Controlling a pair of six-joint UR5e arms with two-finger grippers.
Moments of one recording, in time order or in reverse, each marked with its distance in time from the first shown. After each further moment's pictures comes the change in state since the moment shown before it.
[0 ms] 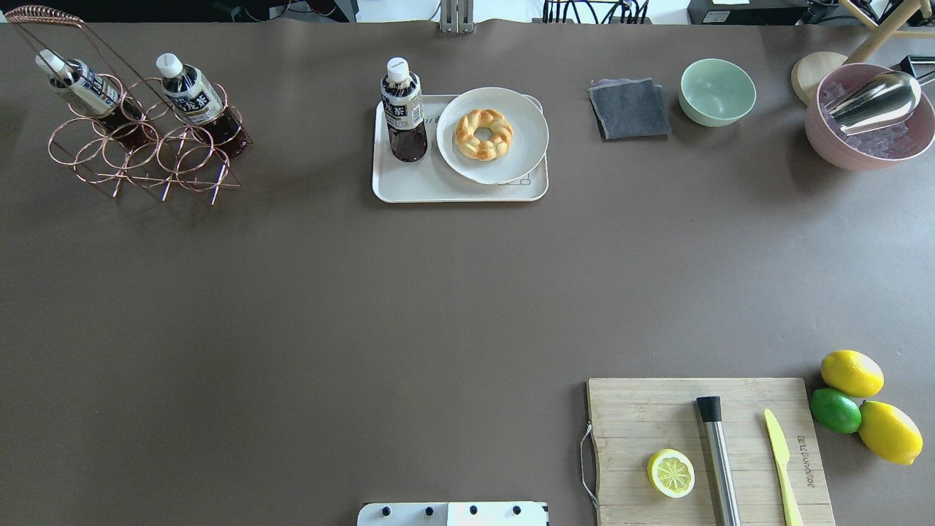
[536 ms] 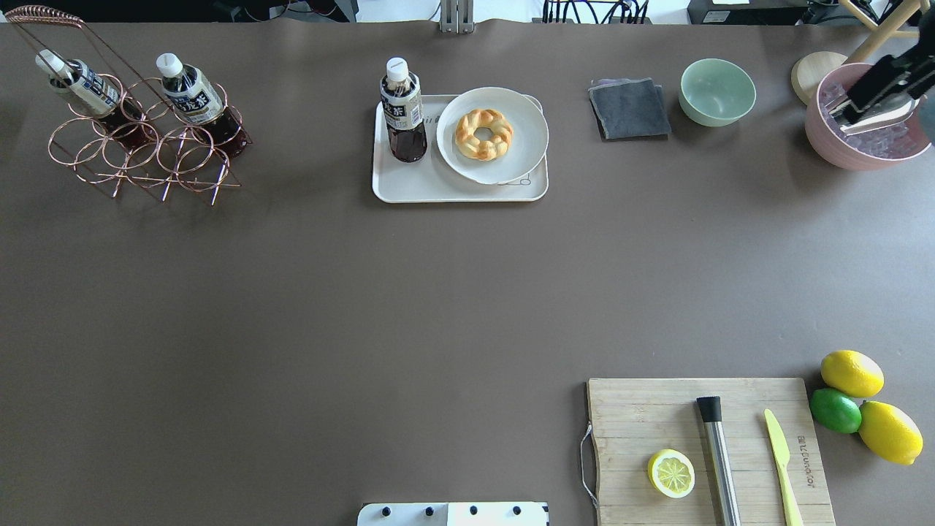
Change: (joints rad) left arm 0.015 -0.116 -0.004 -0.025 0.002 -0.023; right arm -0.278 0.204 0.081 0.003 -0.005 0.416
